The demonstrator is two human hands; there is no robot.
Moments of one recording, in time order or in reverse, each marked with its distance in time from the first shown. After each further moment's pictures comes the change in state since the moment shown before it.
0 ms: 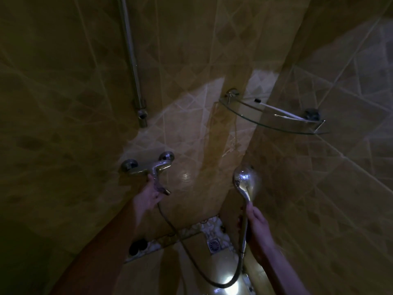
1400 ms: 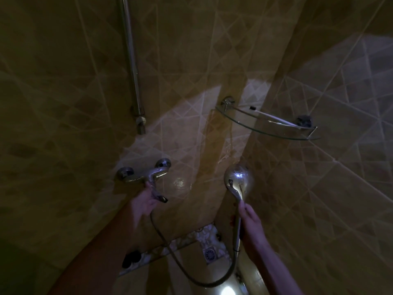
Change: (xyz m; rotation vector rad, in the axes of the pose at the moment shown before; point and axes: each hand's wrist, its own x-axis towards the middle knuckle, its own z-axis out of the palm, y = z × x) left_hand 0.038 0.001 -0.015 0.120 0.043 -0.109; right_hand 0.025 0.007 0.011 -0.055 -0.081 -0.090
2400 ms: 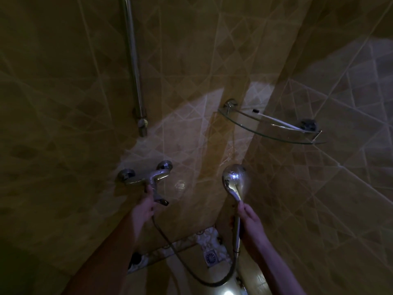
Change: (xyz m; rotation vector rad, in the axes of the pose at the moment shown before) left_hand -0.010 -0.008 0.010 0.030 0.050 0.137; right_hand 0.009 -0.011 0.003 -0.017 -0.069 0.004
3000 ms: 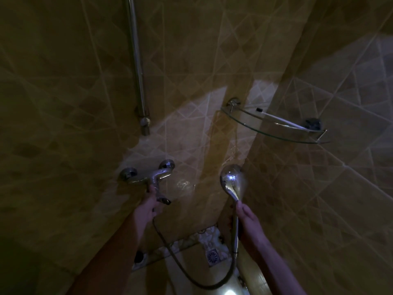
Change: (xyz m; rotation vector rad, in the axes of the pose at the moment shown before) left_hand 0.004 -0.004 0.001 -0.013 0.007 -0.011; right_hand -0.007 -0.009 0.018 0.068 -0.006 0.049
